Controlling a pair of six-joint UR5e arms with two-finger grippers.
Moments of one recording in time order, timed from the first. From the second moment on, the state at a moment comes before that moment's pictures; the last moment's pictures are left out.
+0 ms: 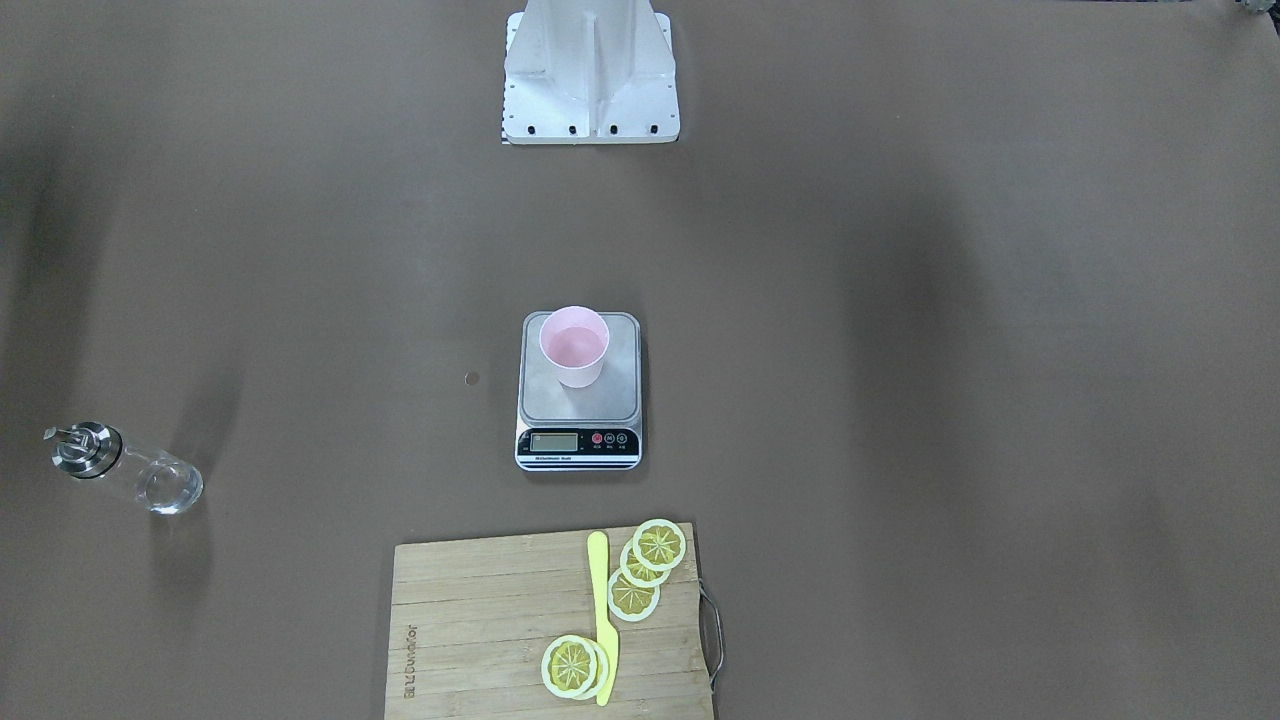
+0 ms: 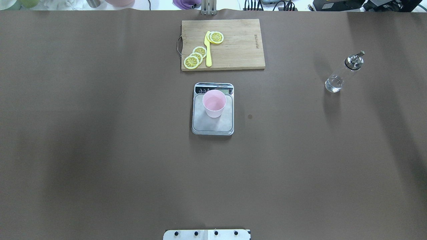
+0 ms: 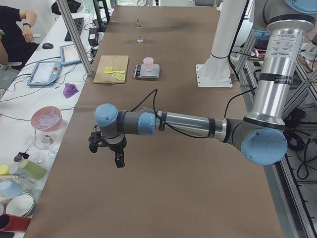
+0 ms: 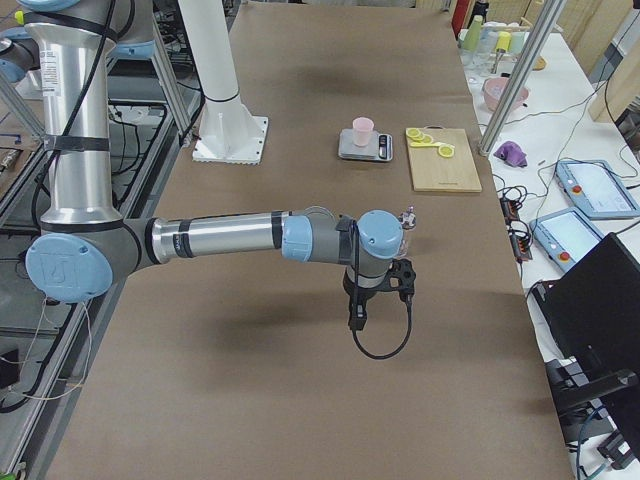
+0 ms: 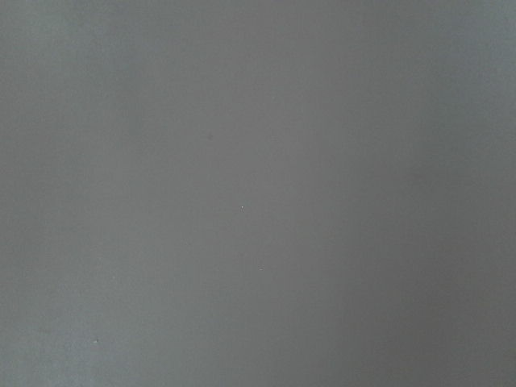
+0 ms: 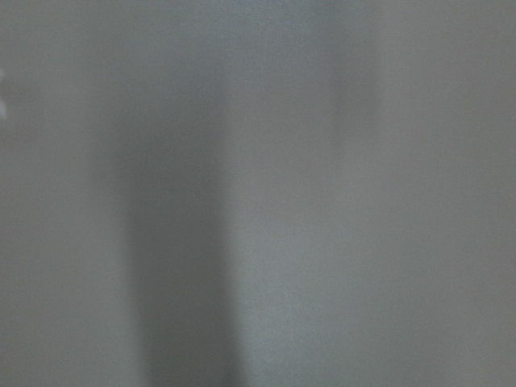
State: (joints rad) left arm -1.54 -1.73 -1.54 -1.48 -2.33 -0.21; right arm 1.53 -1.59 1.72 -1.75 2.37 -0.02
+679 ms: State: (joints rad) left arm -1.54 -1.72 -1.54 -1.48 -2.34 -0.20; right arm 1.53 -1.58 1.72 -1.75 2.36 -0.02
